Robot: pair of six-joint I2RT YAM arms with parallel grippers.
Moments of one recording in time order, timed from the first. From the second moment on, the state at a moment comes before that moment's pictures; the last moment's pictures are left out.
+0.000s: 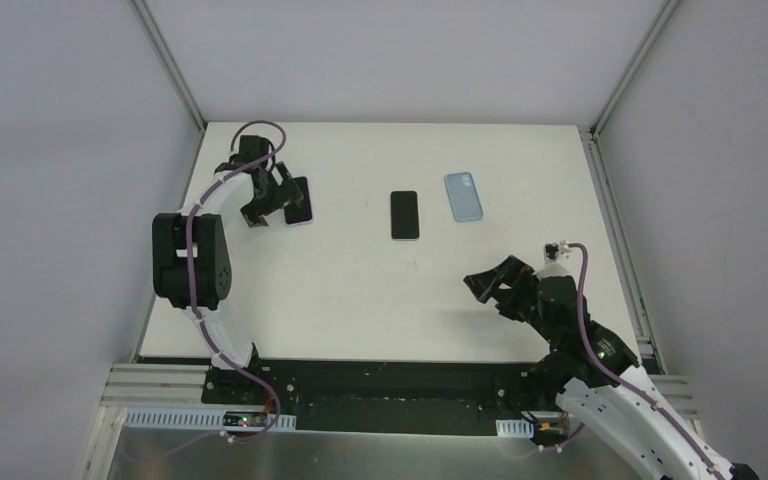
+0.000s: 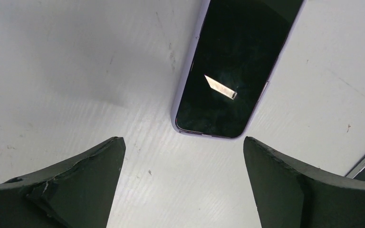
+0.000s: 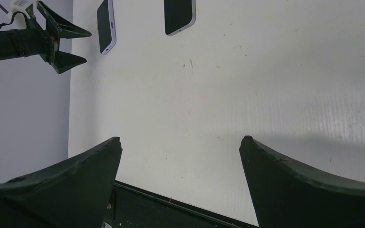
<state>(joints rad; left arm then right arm) -0.02 1.80 1.29 -0.55 -0.03 -0.55 0.68 0.35 0.47 -0.58 0.17 0.95</state>
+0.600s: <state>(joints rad) -0.13 1.93 1.49 -0.70 -0.22 -0.48 0.67 0.38 0.47 -0.60 0.18 0.94</state>
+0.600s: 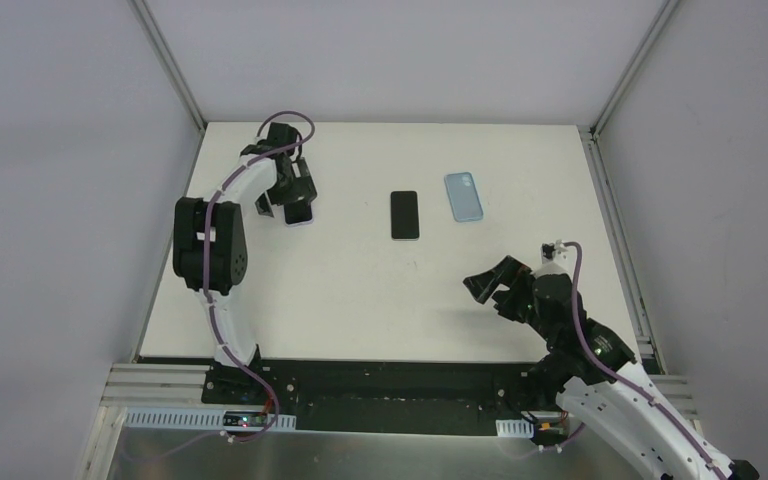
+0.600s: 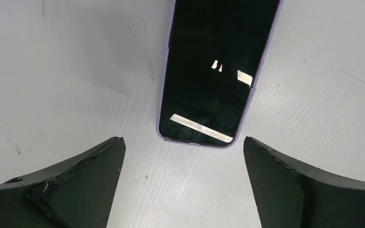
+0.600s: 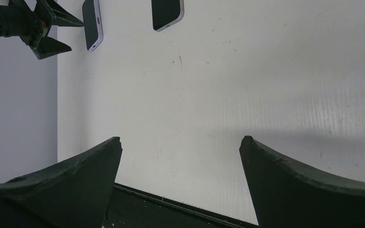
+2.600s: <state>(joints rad) 0.09 2.22 1.72 -0.27 0.23 -0.95 0.66 0.53 0.47 -0.53 0.16 0.93</state>
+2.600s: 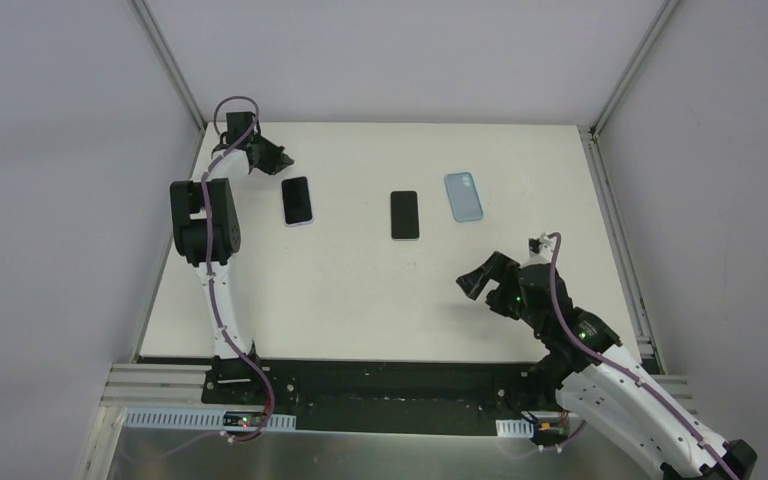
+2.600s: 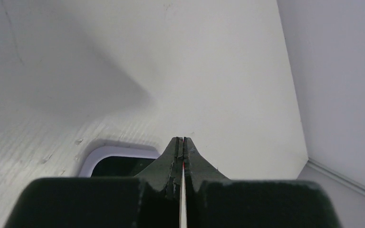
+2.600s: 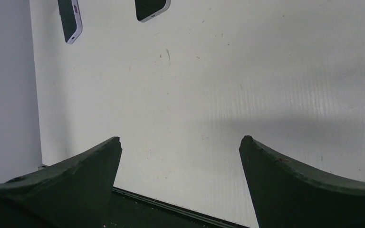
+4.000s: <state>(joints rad) -0.05 1.97 1.12 0.01 0.24 -1.21 0.64 0.40 0.46 -0.52 0.13 0.95</state>
